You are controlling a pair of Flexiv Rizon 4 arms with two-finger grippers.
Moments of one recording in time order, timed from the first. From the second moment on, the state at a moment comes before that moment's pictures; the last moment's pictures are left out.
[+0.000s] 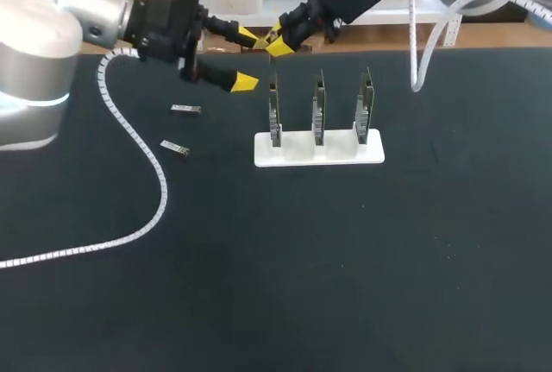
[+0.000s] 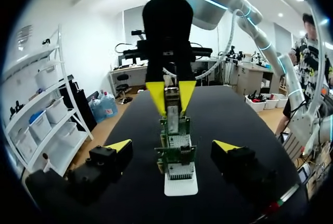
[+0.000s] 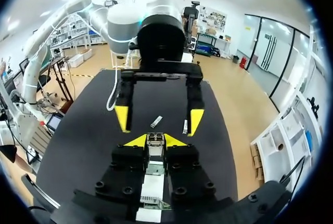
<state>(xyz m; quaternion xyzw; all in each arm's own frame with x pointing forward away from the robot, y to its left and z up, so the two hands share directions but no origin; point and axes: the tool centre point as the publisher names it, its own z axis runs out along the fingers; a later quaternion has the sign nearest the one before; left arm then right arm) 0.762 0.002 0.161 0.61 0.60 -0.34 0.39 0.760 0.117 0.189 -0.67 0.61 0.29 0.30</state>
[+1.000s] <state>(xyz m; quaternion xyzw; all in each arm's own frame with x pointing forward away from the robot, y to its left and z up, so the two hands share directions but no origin) 0.773 0.027 0.167 0.61 0.61 -0.34 0.38 0.752 0.117 0.155 -0.65 0.63 0.32 0.27</state>
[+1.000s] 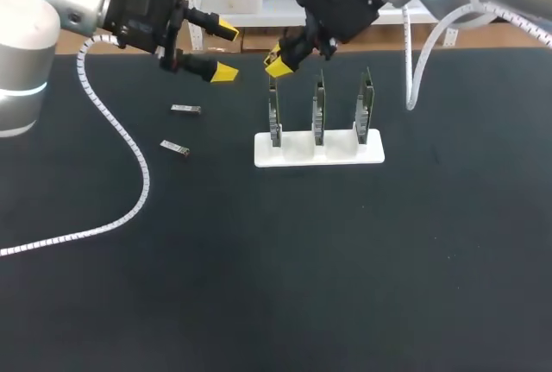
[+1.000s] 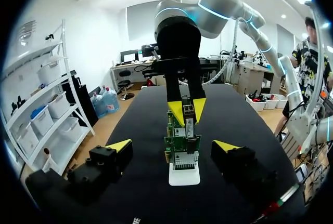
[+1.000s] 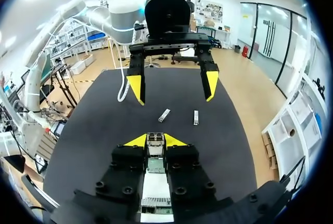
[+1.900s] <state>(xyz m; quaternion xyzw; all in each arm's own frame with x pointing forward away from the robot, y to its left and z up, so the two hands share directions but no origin) 0.773 0.027 0.167 0.61 0.61 -0.34 0.38 0.741 0.125 0.172 -0.65 0.64 0.32 0.25</state>
